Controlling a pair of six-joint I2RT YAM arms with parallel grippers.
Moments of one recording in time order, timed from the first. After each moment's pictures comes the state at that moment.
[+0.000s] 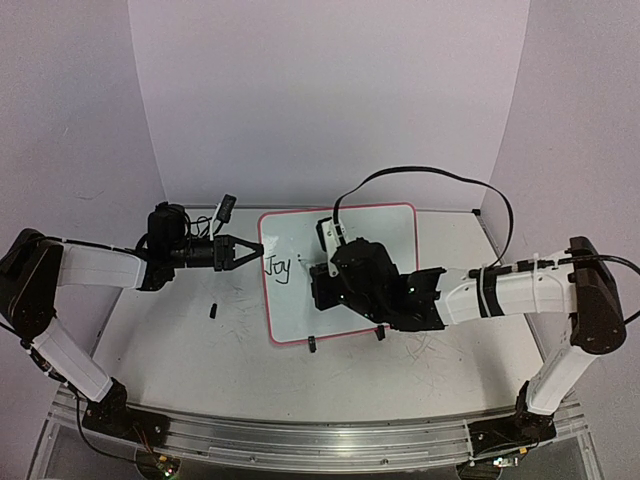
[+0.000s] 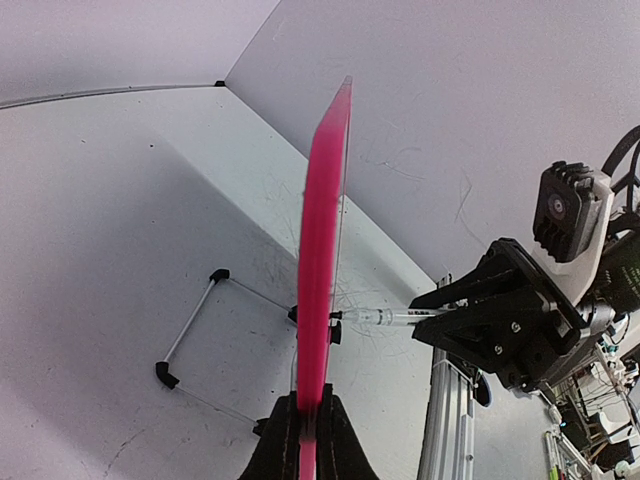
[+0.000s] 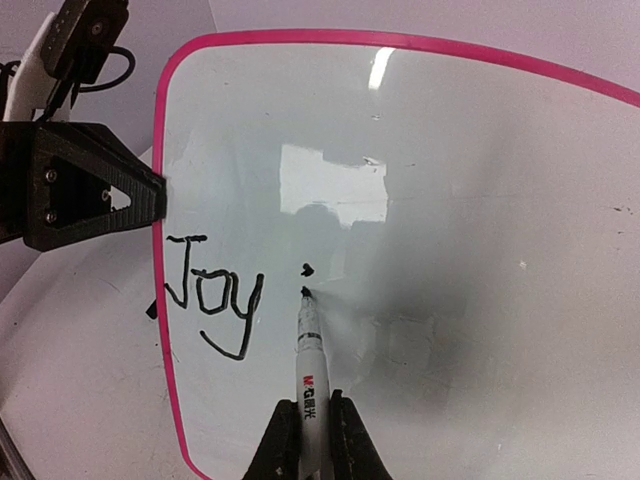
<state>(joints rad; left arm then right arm) -0.41 1.53 0.76 0.54 0.89 -0.44 1.12 1.70 1.14 0.11 0.48 0.36</state>
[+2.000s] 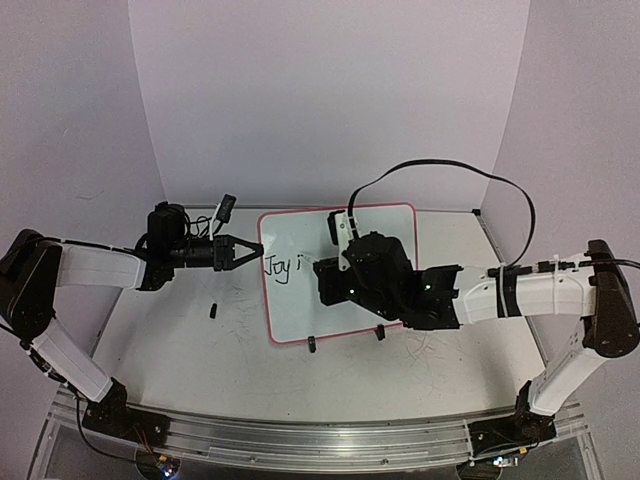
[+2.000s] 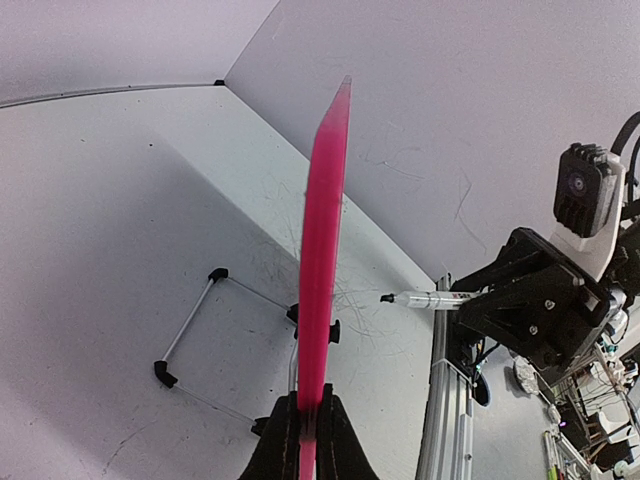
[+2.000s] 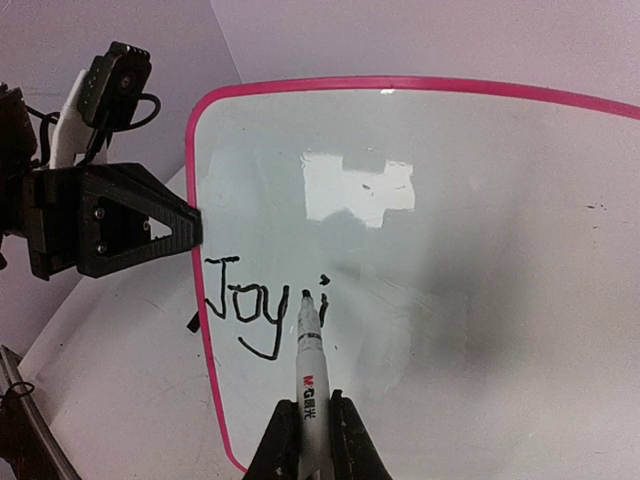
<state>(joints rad) -0.41 1.52 0.76 0.53 0.89 -0.44 1.13 1.62 1.11 0.10 0.45 0.45</state>
